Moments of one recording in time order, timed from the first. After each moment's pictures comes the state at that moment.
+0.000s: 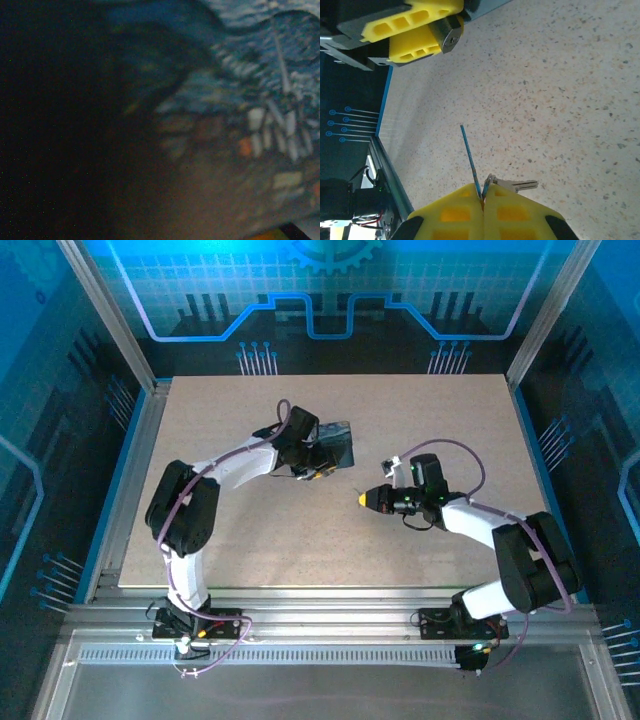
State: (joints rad) left arm -0.49 1.88 1.37 -0.45 0.34 -0.96; right arm 0.32 1.43 0.60 0.09 -0.72 0.51
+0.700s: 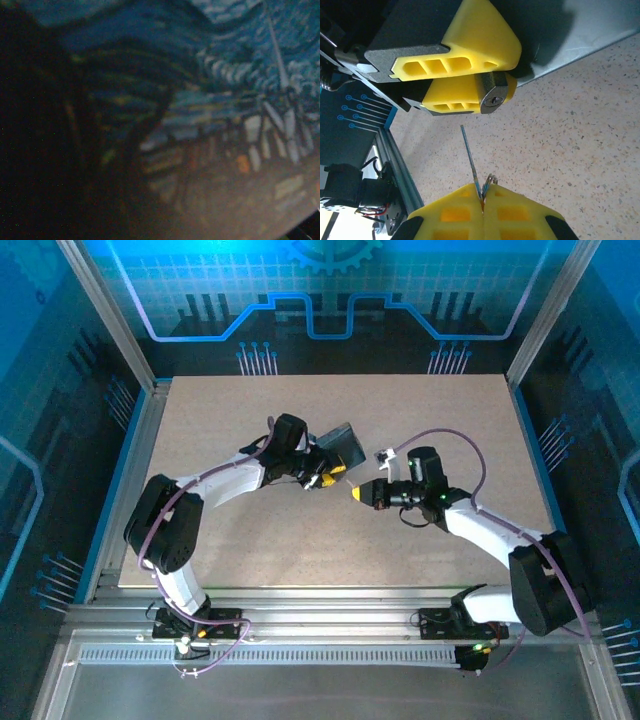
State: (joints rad) left arm -0.49 1.75 1.16 -0.17 0.60 -1.28; right arm 0.38 1.33 0.66 0.03 -0.70 0.44
